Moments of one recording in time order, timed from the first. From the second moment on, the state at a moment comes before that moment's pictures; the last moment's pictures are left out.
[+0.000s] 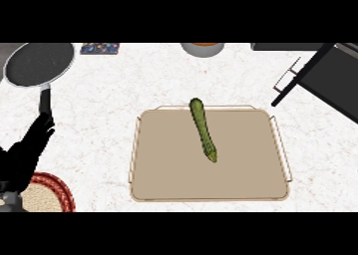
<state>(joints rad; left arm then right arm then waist) 0.00 0.29 0.18 -1.42 0.07 -0.07 0.11 -0.83 -0.58 -0.49 -1.50 1.06 0.36 0.79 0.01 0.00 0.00</state>
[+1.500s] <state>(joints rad) 0.03 0.29 0.22 -1.44 0.06 -0.11 0.11 -0.77 -0.62 -0.75 -1.64 0.64 0.20 0.82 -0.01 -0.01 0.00</state>
